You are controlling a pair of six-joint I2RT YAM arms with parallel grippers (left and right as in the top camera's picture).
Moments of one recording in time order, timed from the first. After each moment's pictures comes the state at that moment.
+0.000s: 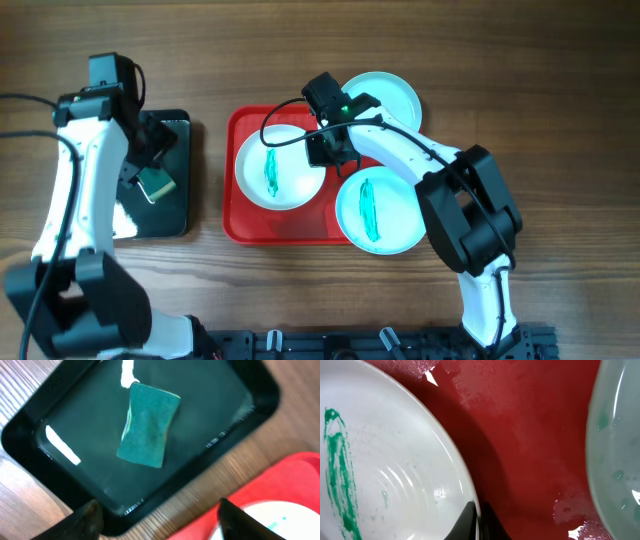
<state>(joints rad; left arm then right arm) 0.15 1.66 1.37 -1.11 -0.16 -0.71 0.59 2.16 1.55 -0.72 -0.12 0.43</state>
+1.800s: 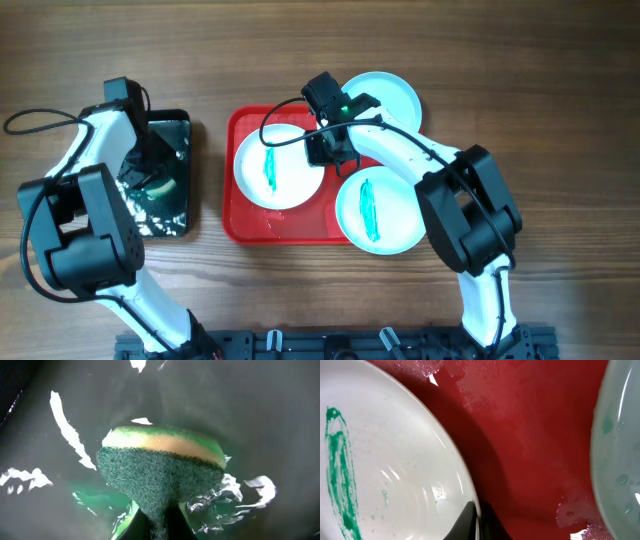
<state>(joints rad) 0.23 1.96 1.27 -0.84 -0.16 -0.57 0.59 2.16 1.55 -0.71 -0.13 0.43</state>
